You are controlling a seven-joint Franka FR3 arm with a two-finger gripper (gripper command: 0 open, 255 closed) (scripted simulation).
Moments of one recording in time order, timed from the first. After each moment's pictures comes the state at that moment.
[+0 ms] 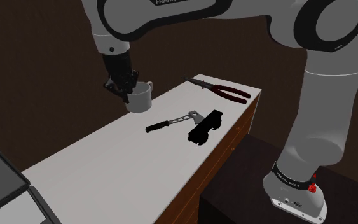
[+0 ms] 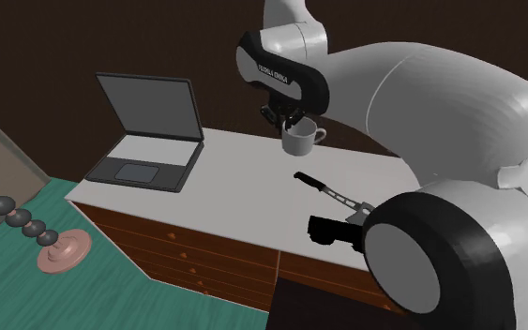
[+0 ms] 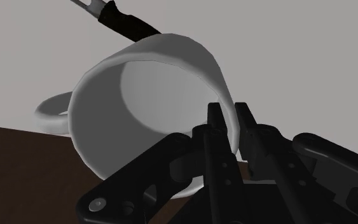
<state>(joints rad) 0.12 0.20 0.51 -1.51 -0.18 1.71 0.47</state>
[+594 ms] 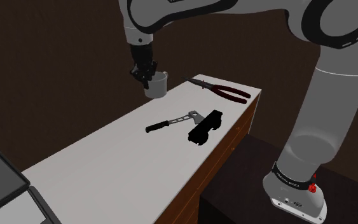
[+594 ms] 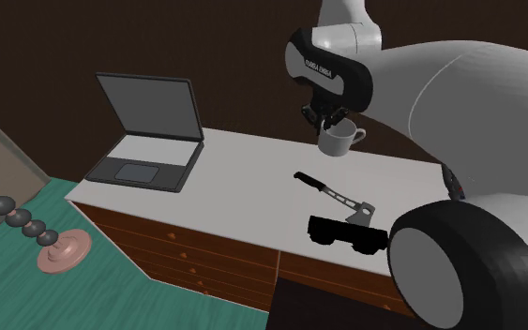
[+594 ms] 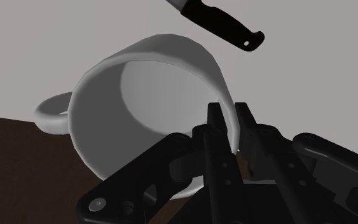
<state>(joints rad) -0.02 0.09 0.42 -1.63 -0.11 1.75 0.25</state>
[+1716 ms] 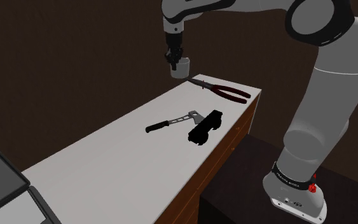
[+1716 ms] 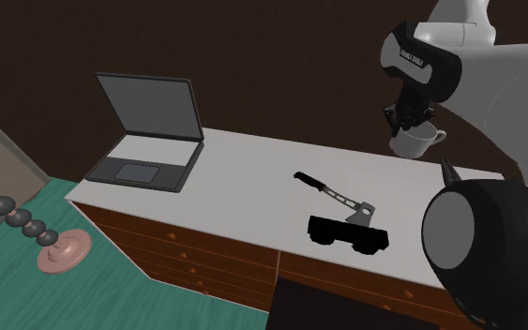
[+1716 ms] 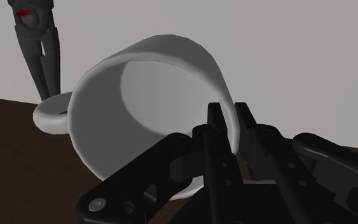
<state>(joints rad) -0.24 0.12 0.25 -1.59 -0.08 1.76 -0.14</state>
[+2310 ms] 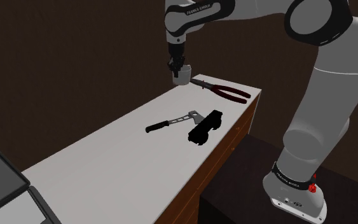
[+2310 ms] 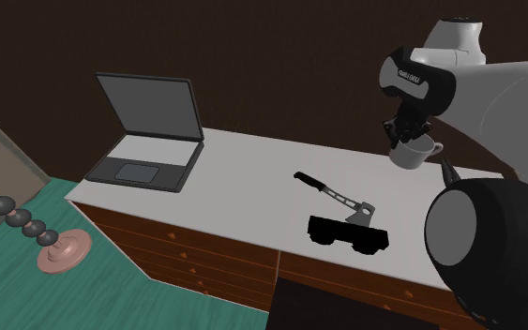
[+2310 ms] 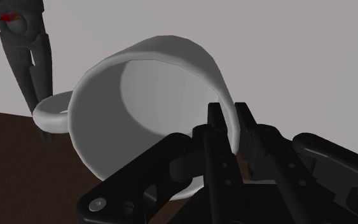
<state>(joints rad) -0.25 0.12 0.23 -1.70 -0.08 1.88 -0.17</state>
